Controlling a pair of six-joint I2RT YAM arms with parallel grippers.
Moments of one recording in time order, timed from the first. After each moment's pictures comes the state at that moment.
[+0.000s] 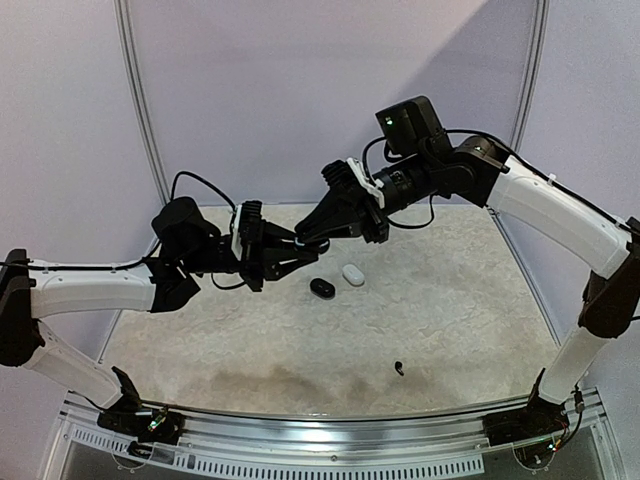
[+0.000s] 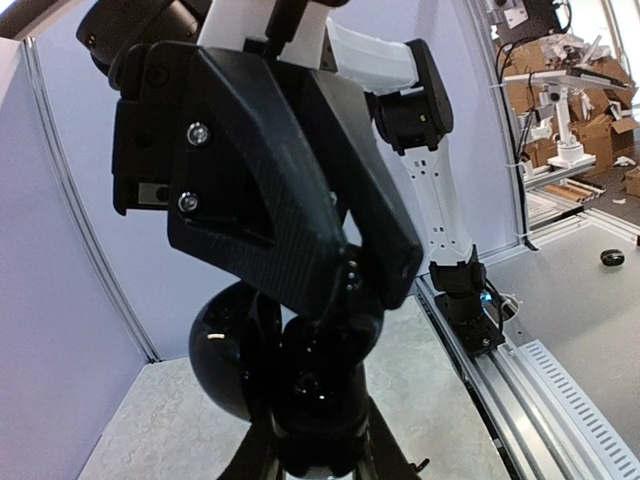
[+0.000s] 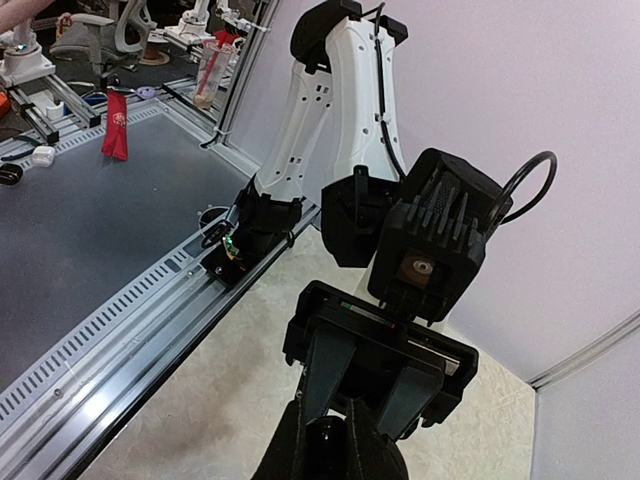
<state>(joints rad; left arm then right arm) -0.80 1.37 0.78 0.79 0.81 0.17 0.91 1.71 1.85 -0.67 -0.90 -0.91</state>
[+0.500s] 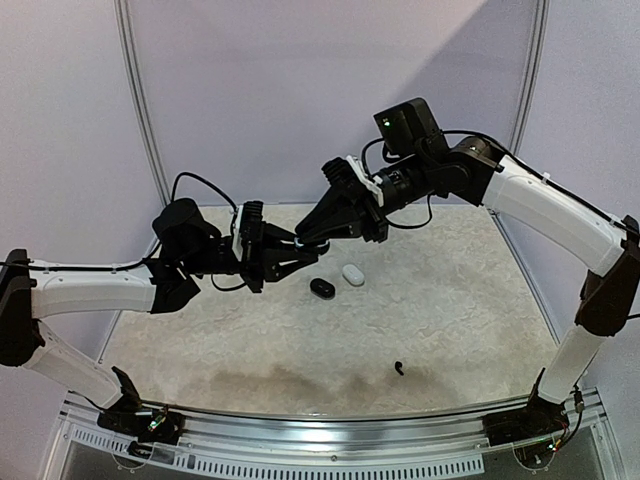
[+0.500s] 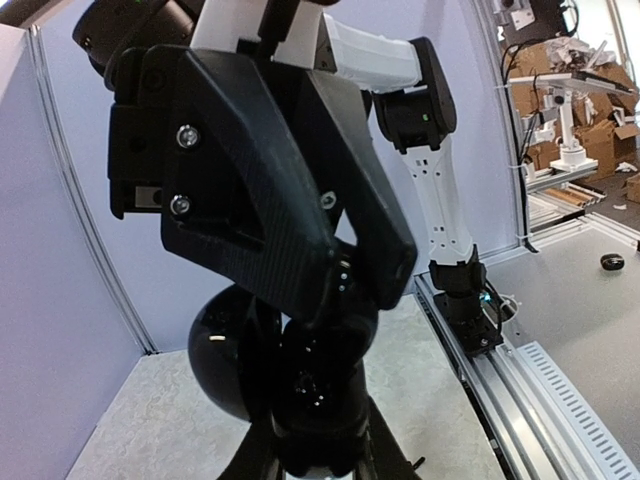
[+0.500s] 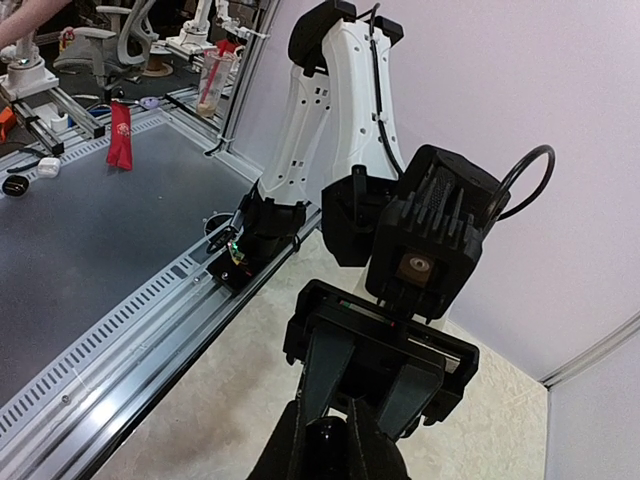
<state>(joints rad) -0.80 1.37 0.77 0.79 0.80 0.15 0.89 1.73 1.86 -0.67 -0.93 -0.88</state>
